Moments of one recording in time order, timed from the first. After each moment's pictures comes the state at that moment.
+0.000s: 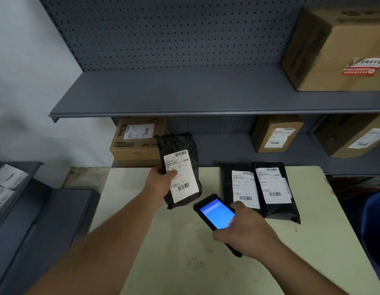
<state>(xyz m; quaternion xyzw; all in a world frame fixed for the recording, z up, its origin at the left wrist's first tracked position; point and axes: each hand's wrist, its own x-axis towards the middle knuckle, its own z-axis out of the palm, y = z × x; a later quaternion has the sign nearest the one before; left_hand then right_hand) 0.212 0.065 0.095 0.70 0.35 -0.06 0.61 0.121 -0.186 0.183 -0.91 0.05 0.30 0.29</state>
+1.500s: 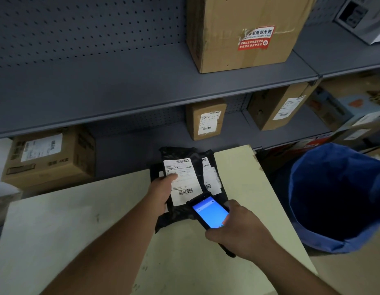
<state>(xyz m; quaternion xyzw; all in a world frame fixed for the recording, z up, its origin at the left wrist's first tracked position) 0.284 -0.181 0.029 0.64 0.34 -0.25 0.64 0.160 -0.375 0.159 -0.87 0.20 0.30 0.33</state>
